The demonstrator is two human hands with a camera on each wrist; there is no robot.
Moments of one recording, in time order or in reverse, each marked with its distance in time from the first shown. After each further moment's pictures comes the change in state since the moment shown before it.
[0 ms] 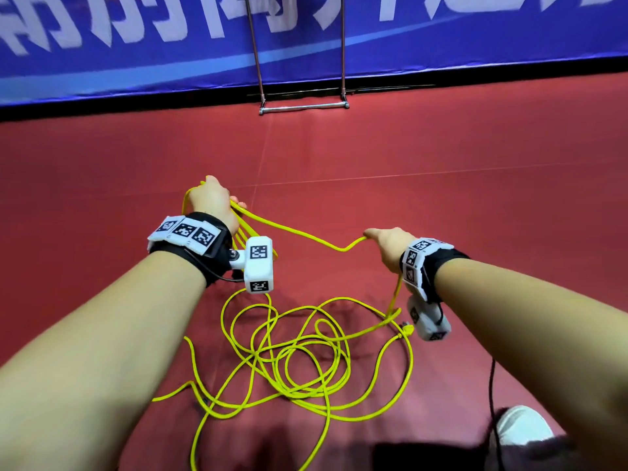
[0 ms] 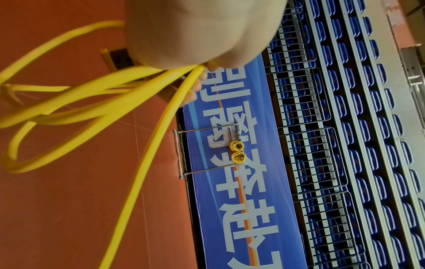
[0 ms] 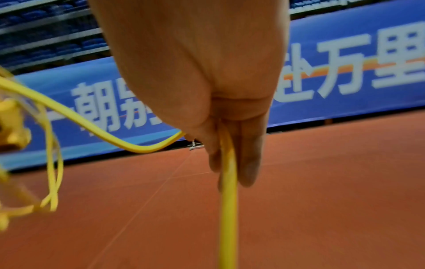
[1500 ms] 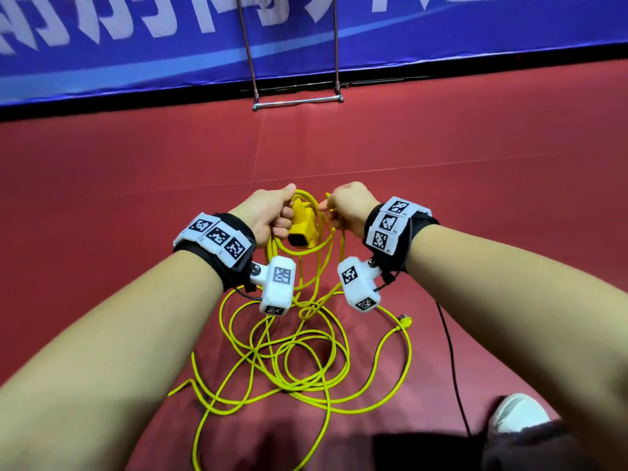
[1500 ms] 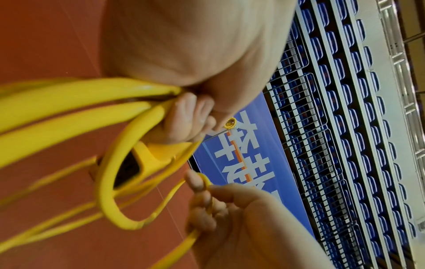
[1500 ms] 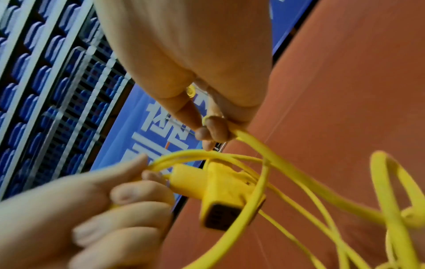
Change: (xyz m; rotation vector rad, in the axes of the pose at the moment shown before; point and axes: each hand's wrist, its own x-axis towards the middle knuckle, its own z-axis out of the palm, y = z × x) left_hand -0.092 -0.027 0.041 0.479 -0.589 -0.167; right_hand 0.011 -0.077 -0.045 1.340 0.184 0.094
